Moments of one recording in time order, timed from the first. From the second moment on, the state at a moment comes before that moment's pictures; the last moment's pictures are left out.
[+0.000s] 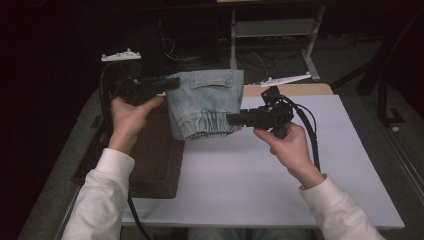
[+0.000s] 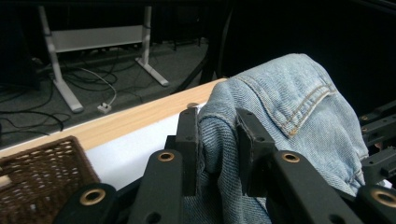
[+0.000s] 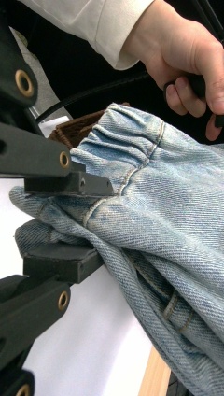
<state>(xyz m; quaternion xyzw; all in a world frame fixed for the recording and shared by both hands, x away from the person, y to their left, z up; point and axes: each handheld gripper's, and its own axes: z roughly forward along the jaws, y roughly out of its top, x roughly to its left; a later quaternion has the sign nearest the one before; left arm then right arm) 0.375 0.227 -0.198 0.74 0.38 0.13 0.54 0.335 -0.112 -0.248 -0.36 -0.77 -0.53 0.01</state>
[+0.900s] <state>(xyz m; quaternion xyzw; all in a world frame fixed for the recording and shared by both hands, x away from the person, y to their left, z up) 0.388 0.295 -0.205 0.71 0.41 0.16 0.54 0.368 -0.040 -0.260 -0.34 -0.77 -0.54 0.03</state>
